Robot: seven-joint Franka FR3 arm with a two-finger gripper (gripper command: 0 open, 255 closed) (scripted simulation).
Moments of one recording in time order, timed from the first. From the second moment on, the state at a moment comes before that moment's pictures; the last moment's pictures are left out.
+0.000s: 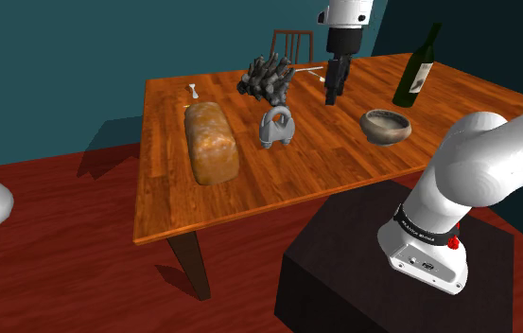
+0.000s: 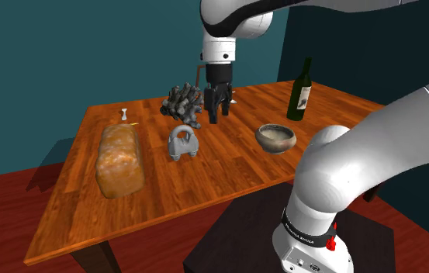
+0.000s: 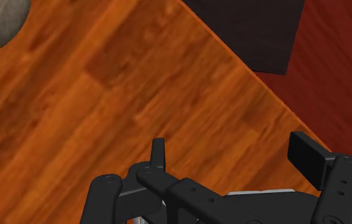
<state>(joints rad) 0.02 -0.68 -0.13 -2.50 0.03 1.70 -0.29</state>
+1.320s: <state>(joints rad) 0.19 -0.18 -0.39 -2.40 0.30 2.20 -0.98</state>
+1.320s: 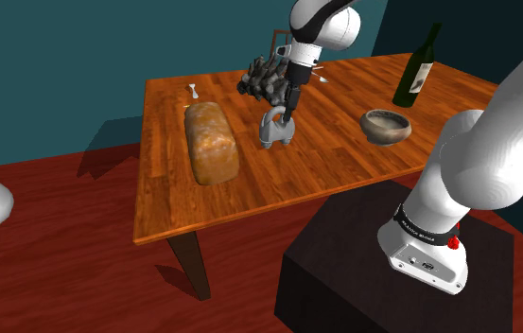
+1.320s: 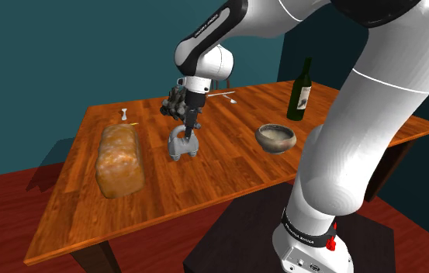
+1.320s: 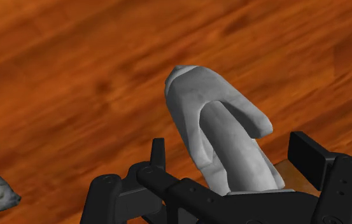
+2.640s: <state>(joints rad) 0.19 -0.18 -0.39 -2.40 0.30 2.20 -0.98</state>
